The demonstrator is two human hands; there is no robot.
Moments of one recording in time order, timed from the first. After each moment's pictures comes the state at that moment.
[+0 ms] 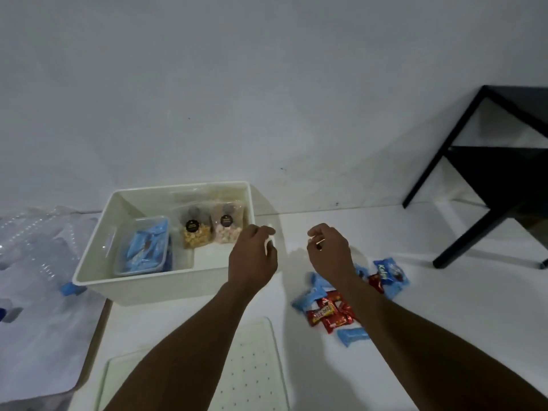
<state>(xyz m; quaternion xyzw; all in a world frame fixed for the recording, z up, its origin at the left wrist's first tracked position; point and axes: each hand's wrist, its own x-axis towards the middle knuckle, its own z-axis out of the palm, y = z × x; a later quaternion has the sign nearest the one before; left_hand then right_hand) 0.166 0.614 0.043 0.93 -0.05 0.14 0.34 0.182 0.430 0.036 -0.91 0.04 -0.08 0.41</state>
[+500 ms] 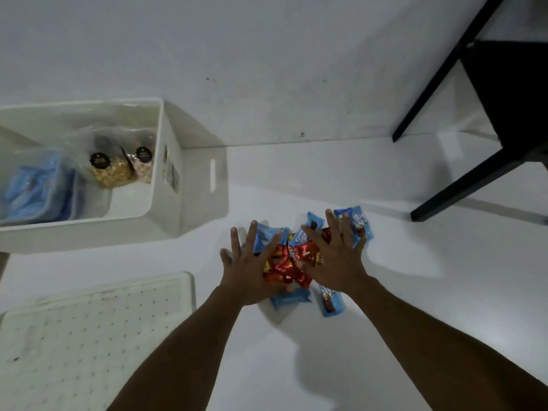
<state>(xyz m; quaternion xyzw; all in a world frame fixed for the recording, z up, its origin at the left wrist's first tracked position) 0.136 0.454 -0.130 0.96 -0.09 -0.22 0.12 0.161 0.225 -0.138 -0.99 -0.08 0.12 0.08</state>
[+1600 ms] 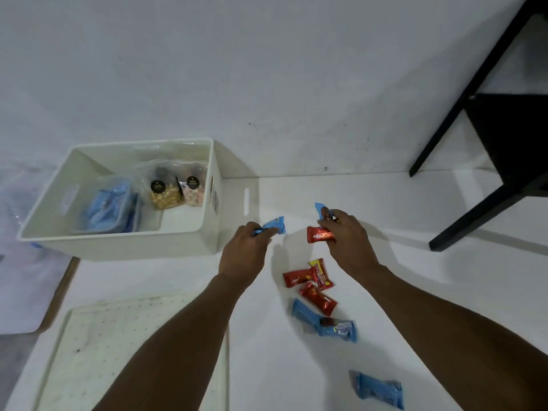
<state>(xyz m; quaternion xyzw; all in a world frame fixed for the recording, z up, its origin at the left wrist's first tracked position) 0.161 0.504 -0.031 0.98 -0.07 0.06 0.16 0.206 0.267 -0.044 -0.95 -0.15 -0.10 0.23</state>
